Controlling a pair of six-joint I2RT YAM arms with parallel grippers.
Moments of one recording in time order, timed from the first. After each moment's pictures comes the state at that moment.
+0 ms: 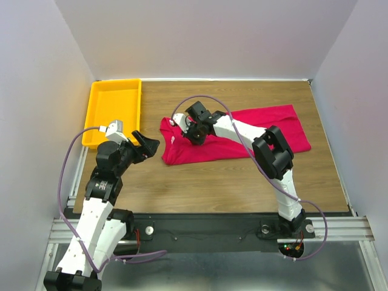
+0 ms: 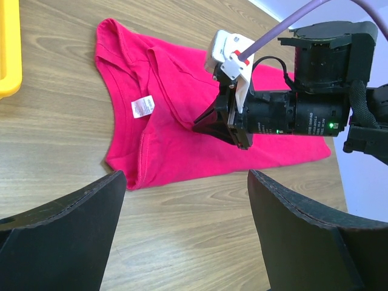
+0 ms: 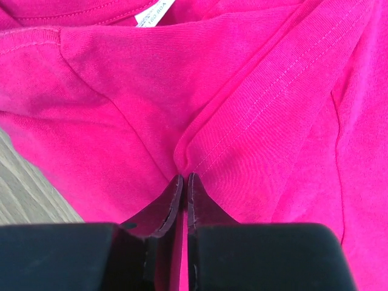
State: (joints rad) left arm -0.16 0.62 0.56 -0.25 0.21 -0.64; right arm 0.73 2.17 1.73 -0.57 -0.22 -0.46
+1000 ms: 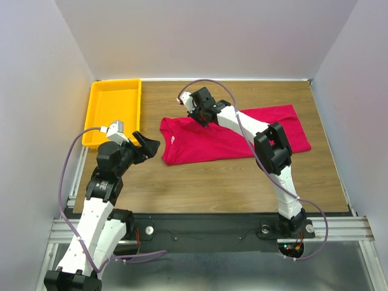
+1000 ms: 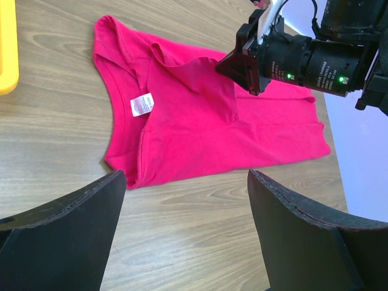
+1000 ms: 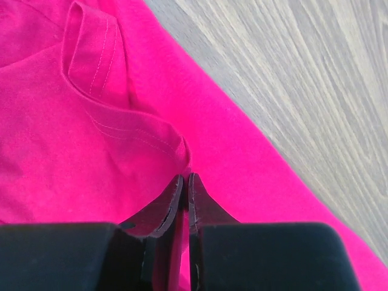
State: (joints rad) left arm -0.15 0.61 0.55 -0.23 0.22 -0.64; right arm 0.65 2.23 1.90 -0.52 0.12 -0.39
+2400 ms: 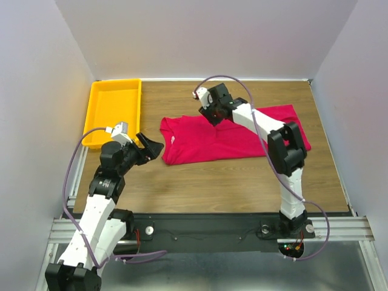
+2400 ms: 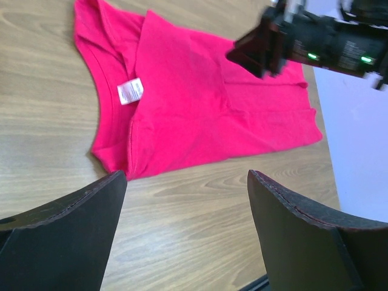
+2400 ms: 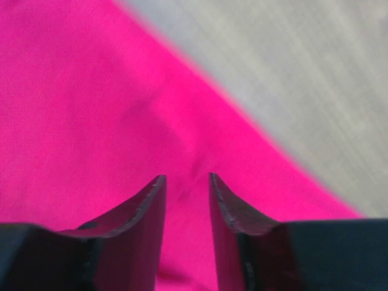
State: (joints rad) left arm -0.15 0.65 0.51 -0.19 0.28 -0.66; right arm 0.55 2.16 1.81 -0.46 0.02 -0.36
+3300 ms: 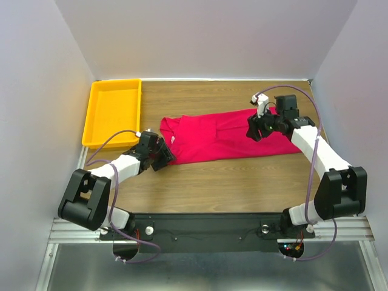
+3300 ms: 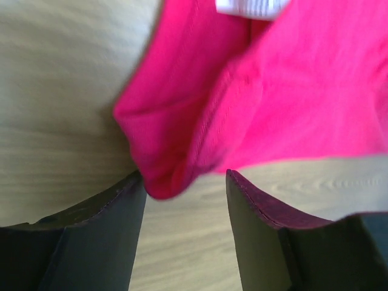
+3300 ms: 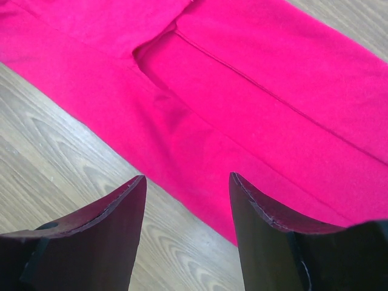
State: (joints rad) left arm -0.37 1.37 0.59 -0.11 0.12 -0.86; right arm 0.14 1.44 1.13 -0.49 -0.50 -0.38
